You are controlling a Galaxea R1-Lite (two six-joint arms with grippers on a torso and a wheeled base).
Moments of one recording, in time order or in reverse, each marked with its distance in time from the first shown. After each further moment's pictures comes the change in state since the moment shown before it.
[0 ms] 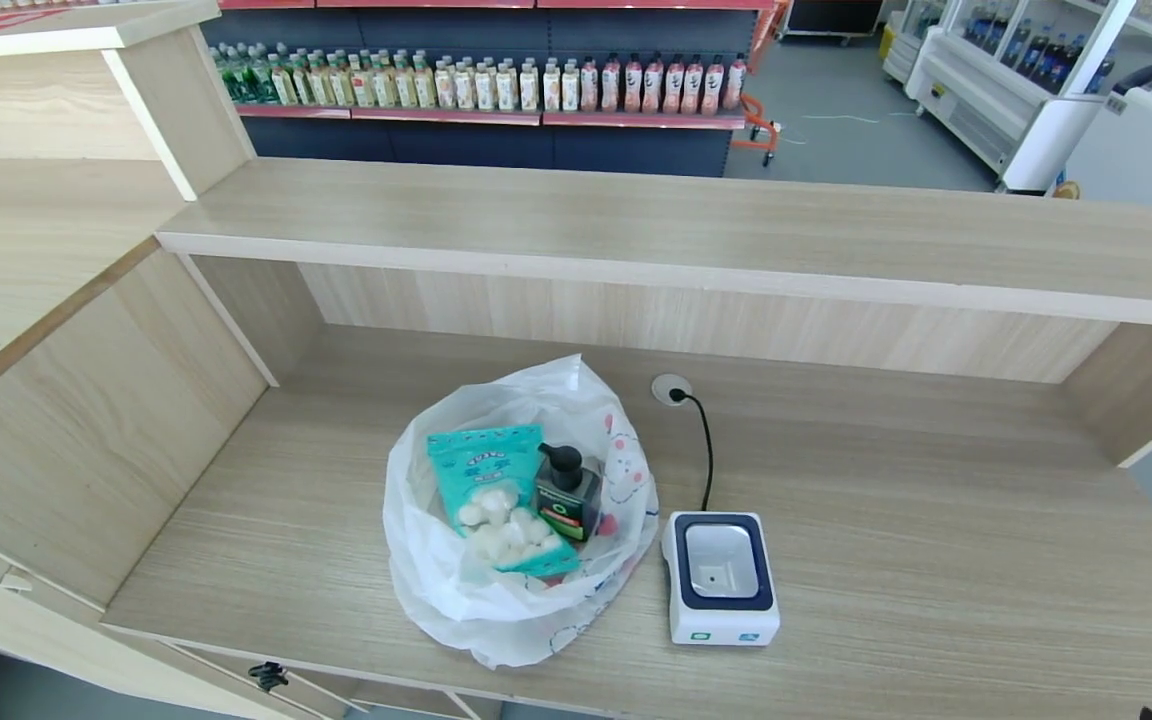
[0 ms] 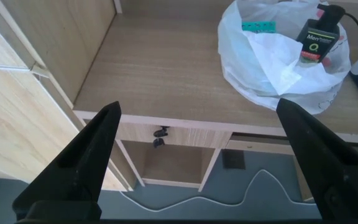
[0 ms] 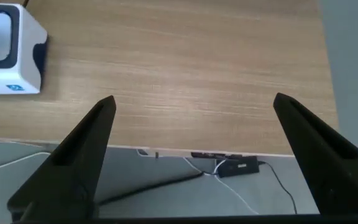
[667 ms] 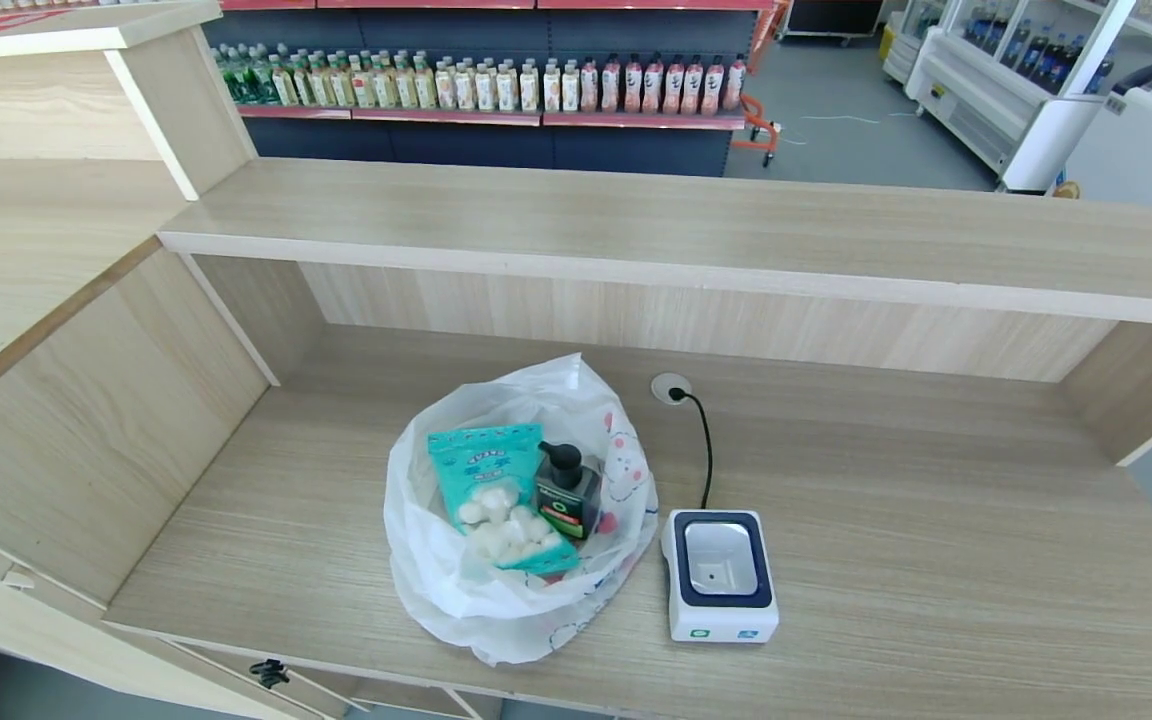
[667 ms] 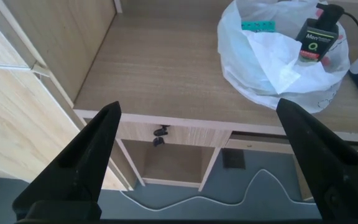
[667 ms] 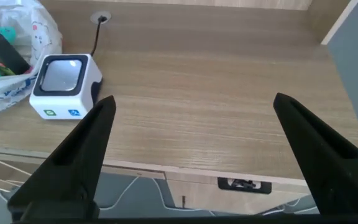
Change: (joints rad) left arm 0.000 0.000 0.000 0.000 0.000 0.000; right arm 0.107 -0.437 0.031 0.117 -0.004 0.081
